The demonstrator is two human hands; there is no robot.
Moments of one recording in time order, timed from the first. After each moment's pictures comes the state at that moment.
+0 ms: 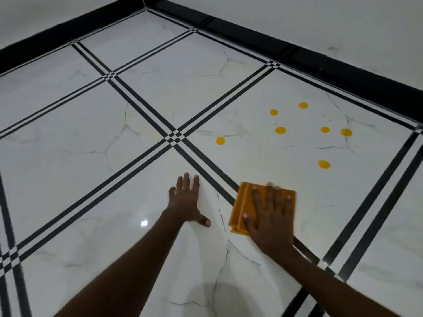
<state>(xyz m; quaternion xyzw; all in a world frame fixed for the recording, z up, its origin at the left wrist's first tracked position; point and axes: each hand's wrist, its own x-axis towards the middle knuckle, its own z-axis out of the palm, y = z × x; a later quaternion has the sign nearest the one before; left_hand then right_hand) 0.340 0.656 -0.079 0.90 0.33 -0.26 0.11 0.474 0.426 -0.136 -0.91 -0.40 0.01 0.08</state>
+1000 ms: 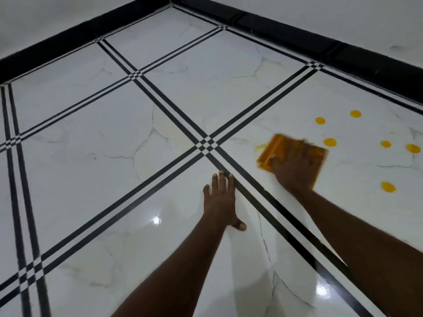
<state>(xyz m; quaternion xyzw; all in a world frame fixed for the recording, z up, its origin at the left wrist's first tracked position) 0.366 0.700 -0.092 0.91 0.32 -0.23 0.11 0.584 0.622 -0.142 -0.95 -0.28 0.05 0.11</state>
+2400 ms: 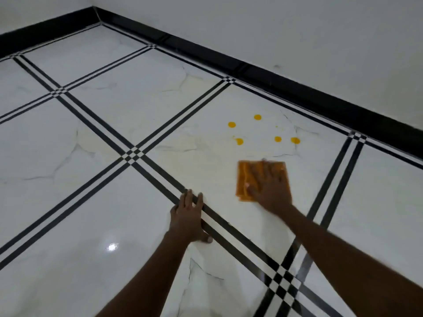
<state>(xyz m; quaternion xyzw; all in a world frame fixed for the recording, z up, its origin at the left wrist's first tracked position) 0.416 0.575 -0.077 0.92 0.28 -0.23 0.14 0.645 0.410 -0.141 -0.92 -0.38 0.05 0.01</state>
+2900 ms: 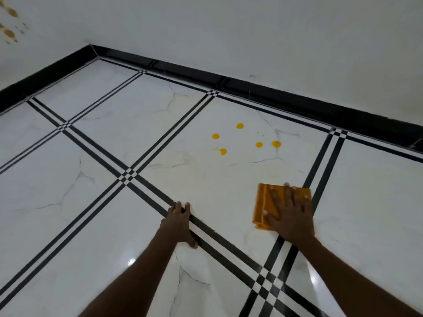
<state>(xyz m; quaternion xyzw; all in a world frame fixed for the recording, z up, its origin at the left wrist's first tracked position) 0.448 0.569 -0.044 0.88 0.30 -0.36 0.08 0.635 0.292 -0.127 -0.95 -0.30 0.09 0.04</state>
